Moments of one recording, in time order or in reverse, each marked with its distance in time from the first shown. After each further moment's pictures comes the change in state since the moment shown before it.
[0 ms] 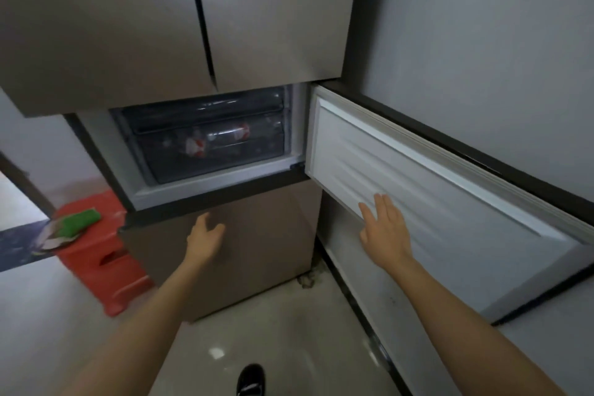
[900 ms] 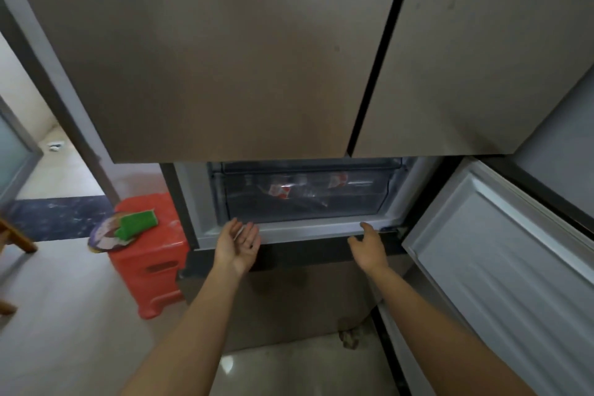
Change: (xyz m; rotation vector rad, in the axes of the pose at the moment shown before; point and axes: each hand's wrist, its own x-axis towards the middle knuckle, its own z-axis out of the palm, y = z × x) left_hand 0.203 -0.002 -0.088 -1.519 -0.007 -0.473; right_hand 0.246 -0.212 0.057 0.871 -0.314 0.313
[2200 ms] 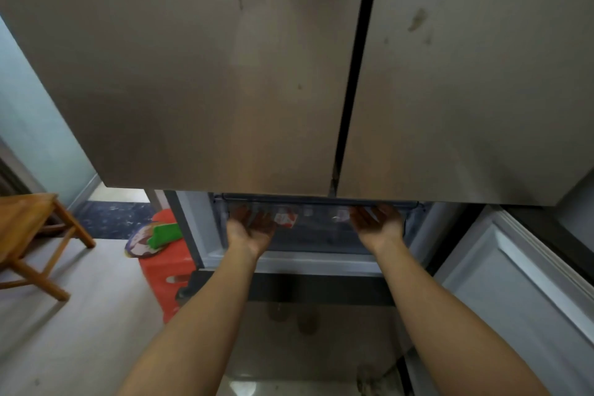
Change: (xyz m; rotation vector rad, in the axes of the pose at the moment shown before) left_hand 0.013 0.001 0.092 -0.190 -0.034 0.267; right_hand 0.098 -0.072 -0.047 1.550 -0.252 0.367
